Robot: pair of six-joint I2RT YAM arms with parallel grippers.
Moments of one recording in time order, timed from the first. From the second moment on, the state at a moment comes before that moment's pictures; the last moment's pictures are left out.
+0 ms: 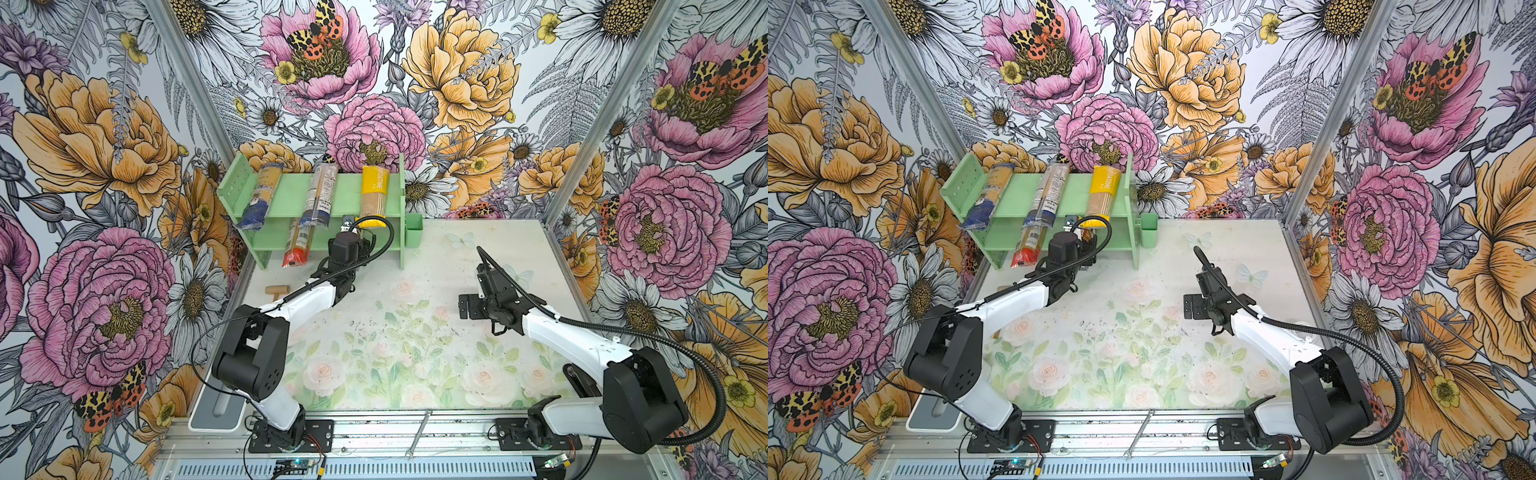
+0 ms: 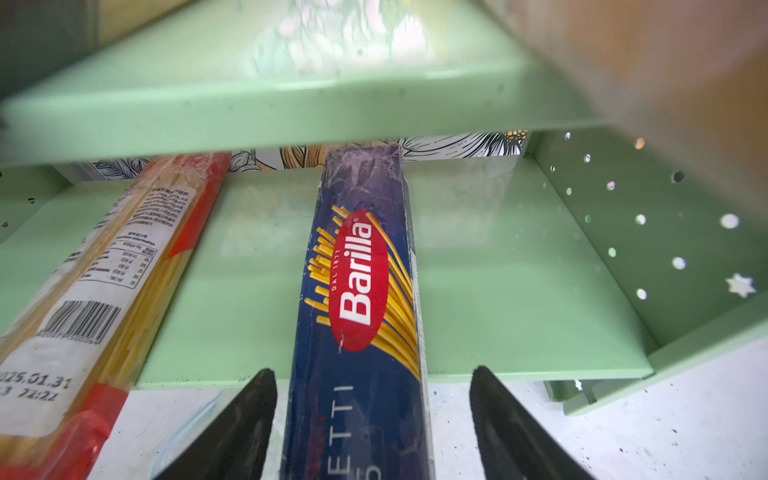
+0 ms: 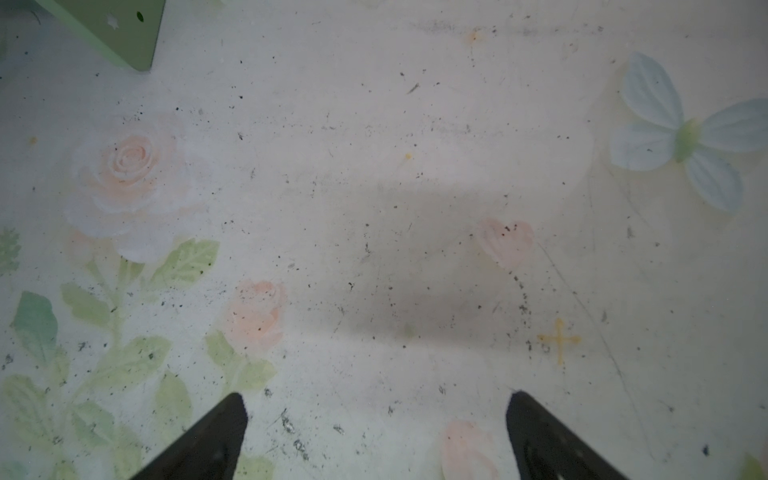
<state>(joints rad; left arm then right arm) -0.40 1.62 1.05 0.19 -0.39 -0.09 0.39 1.34 0.81 -0.45 0.11 0.30</state>
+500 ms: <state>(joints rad) -0.44 1.46 0.95 0.12 -0.40 -0.09 0.39 1.33 0.81 -0.46 0.11 0.30</state>
